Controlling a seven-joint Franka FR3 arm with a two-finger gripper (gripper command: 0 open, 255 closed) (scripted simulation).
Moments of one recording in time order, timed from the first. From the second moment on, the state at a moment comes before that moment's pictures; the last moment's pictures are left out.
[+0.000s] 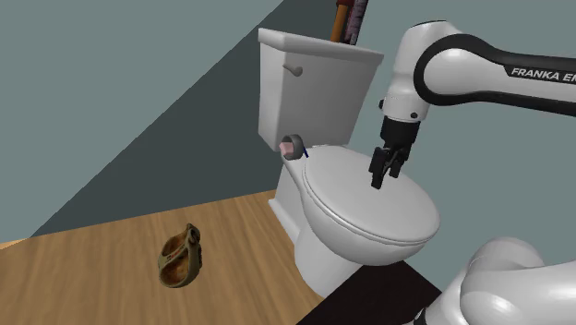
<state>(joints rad) 0.01 -0.74 0.01 -2.42 -0.01 1.52 -0.01</state>
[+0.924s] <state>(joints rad) -0.01 -0.29 0.00 -2.12 -0.01 1.73 0.02</state>
